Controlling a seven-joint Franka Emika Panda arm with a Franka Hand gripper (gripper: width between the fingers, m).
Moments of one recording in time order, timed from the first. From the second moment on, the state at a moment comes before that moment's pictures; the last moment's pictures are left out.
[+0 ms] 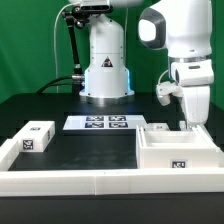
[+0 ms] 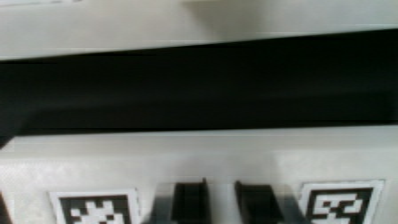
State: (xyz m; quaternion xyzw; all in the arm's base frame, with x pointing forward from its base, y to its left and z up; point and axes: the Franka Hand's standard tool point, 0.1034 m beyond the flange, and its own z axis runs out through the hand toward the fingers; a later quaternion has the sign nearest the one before) arm 0.410 0.165 0.012 -0.75 -0.66 -0.01 0.05
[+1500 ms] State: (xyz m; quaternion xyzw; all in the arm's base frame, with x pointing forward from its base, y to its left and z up) arm 0.441 0.113 0.058 -0.76 -0.66 -0.02 0.02
